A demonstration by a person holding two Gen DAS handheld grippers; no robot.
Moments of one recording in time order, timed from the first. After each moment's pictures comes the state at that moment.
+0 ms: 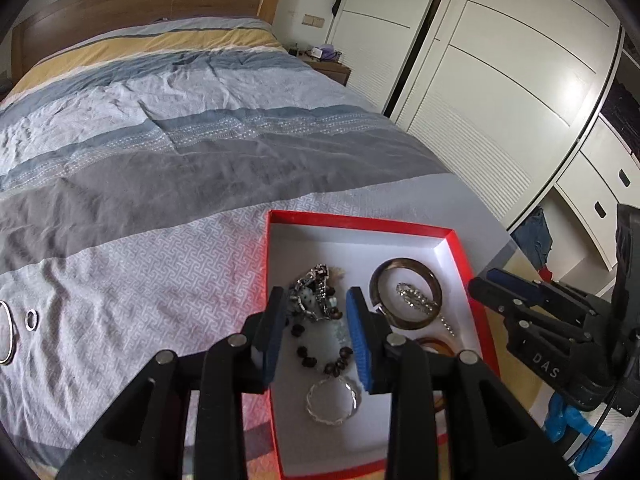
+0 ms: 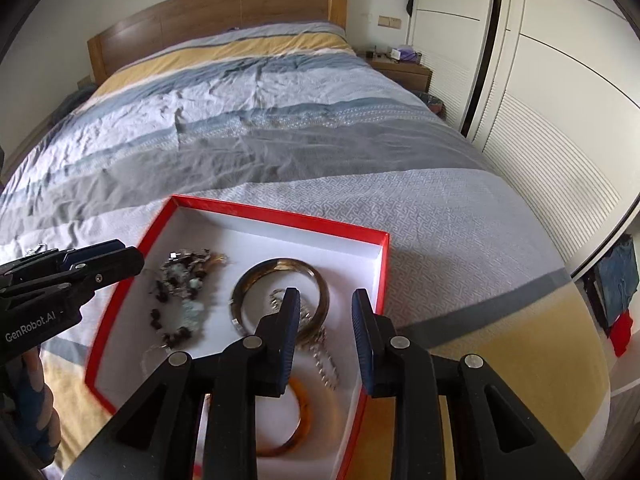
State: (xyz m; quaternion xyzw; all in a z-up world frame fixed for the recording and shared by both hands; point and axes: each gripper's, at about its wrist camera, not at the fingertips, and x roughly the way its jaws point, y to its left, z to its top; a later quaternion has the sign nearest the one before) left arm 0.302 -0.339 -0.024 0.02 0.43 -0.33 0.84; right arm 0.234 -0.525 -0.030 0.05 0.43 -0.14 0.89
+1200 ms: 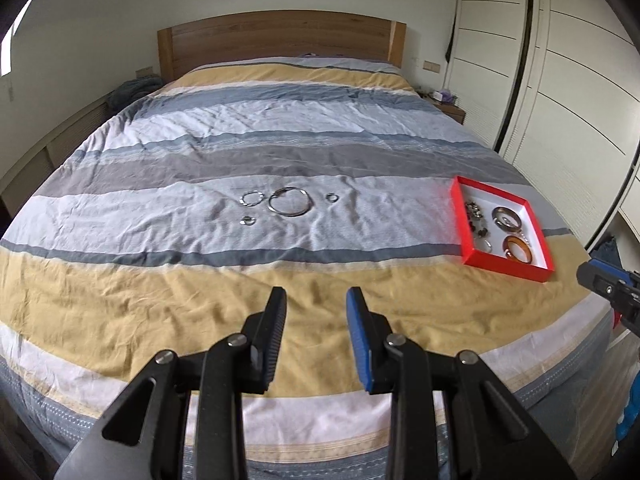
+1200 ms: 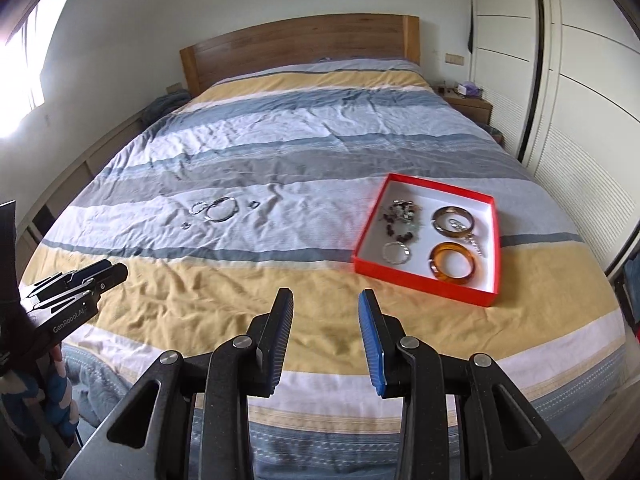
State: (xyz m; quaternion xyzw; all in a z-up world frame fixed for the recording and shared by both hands) left arm 0.108 -0.036 0.044 0.02 0.38 -0.12 0.92; right arm 0.053 -0.296 0.061 0.05 0.38 -0.03 0.92
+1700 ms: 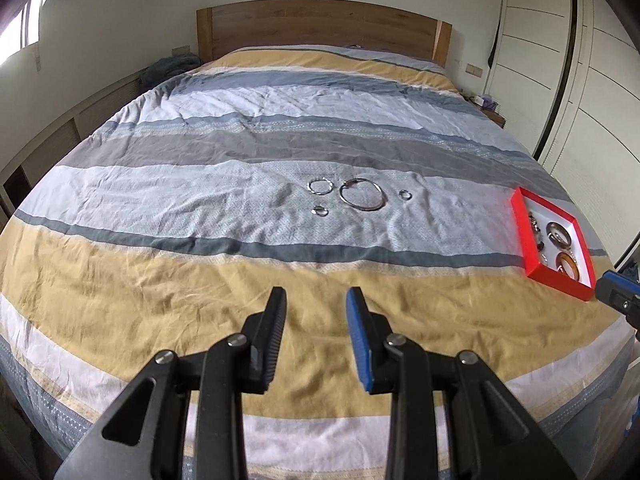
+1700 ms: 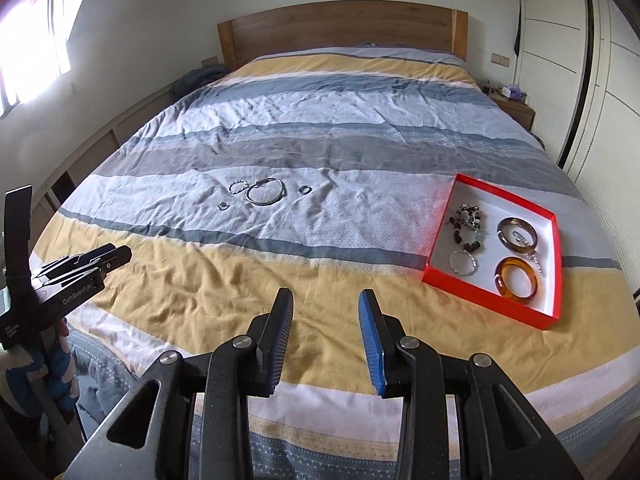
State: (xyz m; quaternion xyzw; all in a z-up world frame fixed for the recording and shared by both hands) left arm 0.155 0.029 0.014 0.00 0.40 -0.06 0.92; right arm 0.105 -0.243 0.037 0.02 0.41 0.03 0.91
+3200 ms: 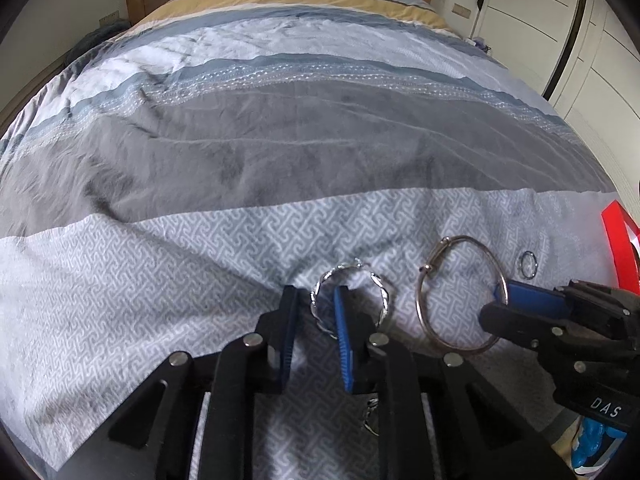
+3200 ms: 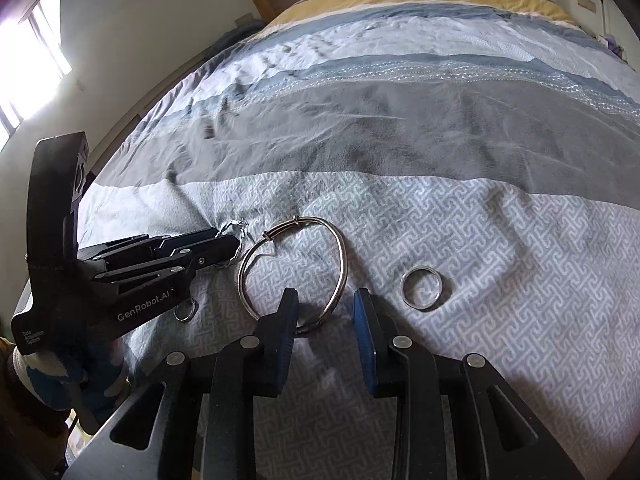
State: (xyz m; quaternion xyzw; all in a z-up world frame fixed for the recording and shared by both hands) left arm 0.437 0.011 -0.113 0.04 0.48 -0.14 0.86; right arm 0.412 -0.161 -0.121 0.09 0.49 0.17 0.85
